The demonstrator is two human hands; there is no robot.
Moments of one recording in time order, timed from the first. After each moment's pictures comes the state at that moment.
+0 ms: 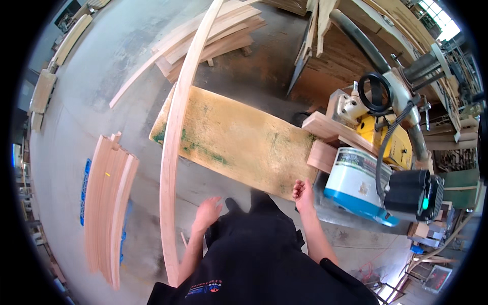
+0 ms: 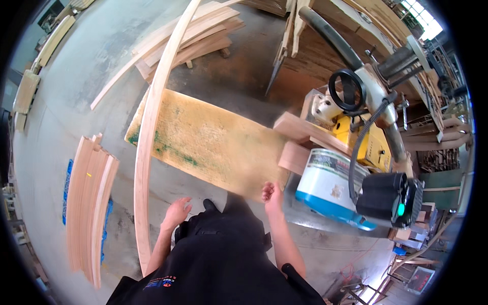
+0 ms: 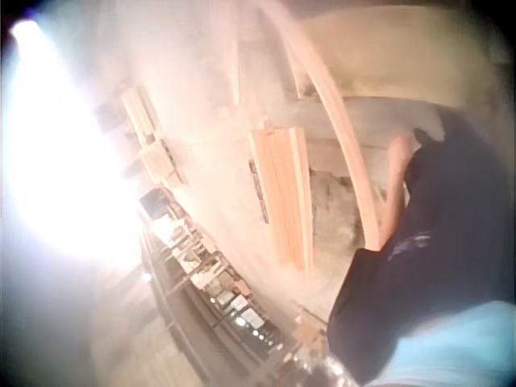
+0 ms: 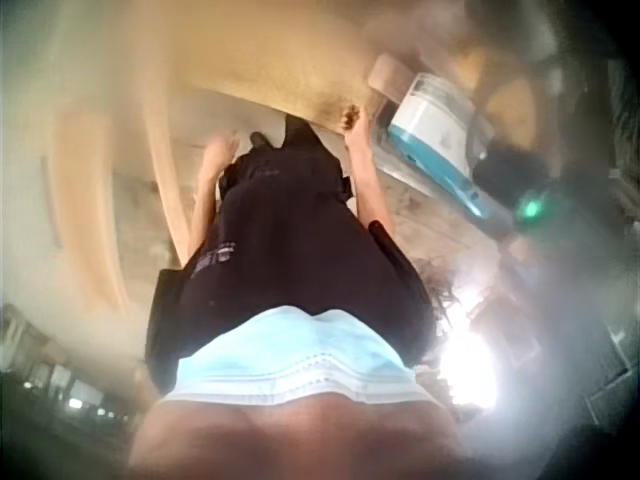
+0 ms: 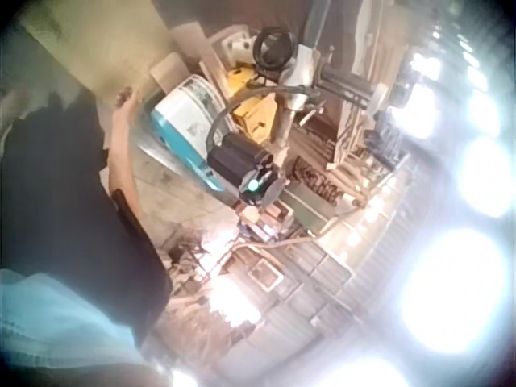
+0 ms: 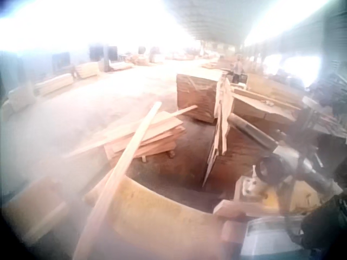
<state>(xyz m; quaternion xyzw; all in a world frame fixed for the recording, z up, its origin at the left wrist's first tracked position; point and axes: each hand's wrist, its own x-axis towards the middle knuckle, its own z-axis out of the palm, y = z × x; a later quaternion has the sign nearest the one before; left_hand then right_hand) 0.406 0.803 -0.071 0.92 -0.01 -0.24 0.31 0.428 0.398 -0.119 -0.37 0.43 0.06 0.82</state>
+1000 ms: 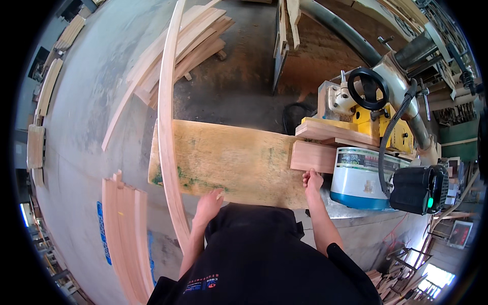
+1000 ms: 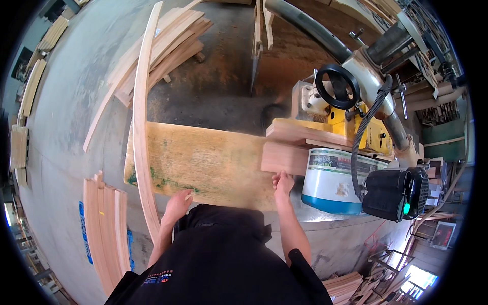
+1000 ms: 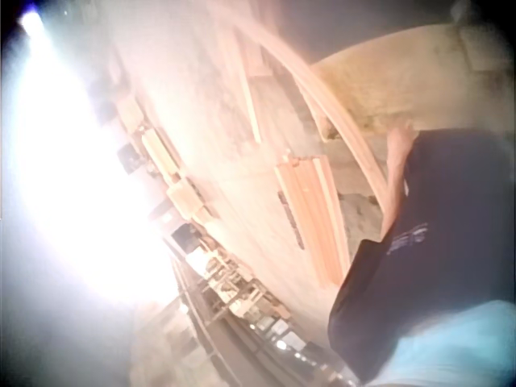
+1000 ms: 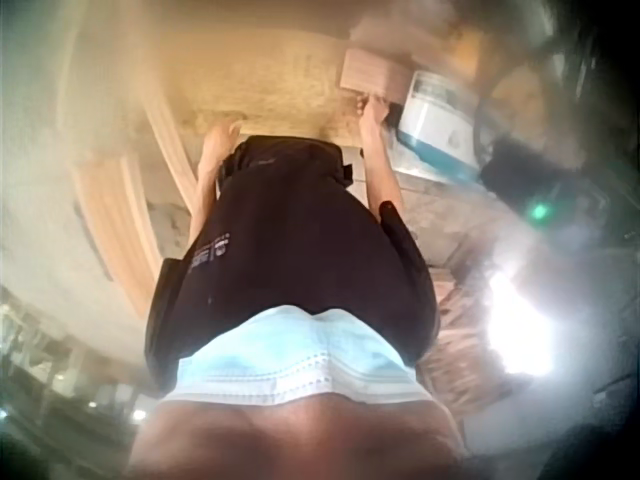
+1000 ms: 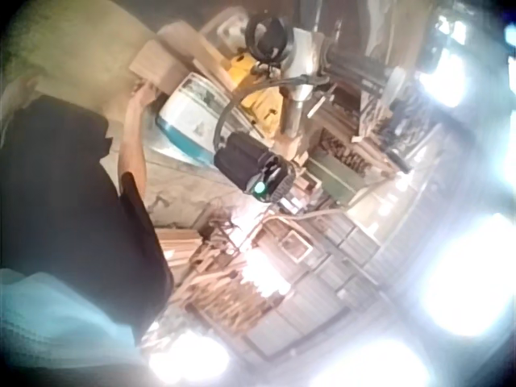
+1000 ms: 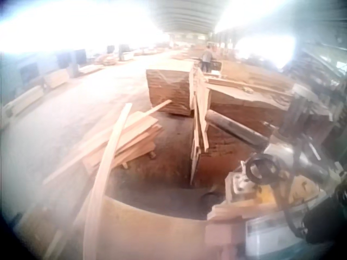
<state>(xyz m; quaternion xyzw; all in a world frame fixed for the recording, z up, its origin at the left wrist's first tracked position) 0.584 0.802 -0.049 0.92 -0.12 -0.28 0.26 0.525 0.381 -0.141 -0.48 0.57 -0.08 0.66</state>
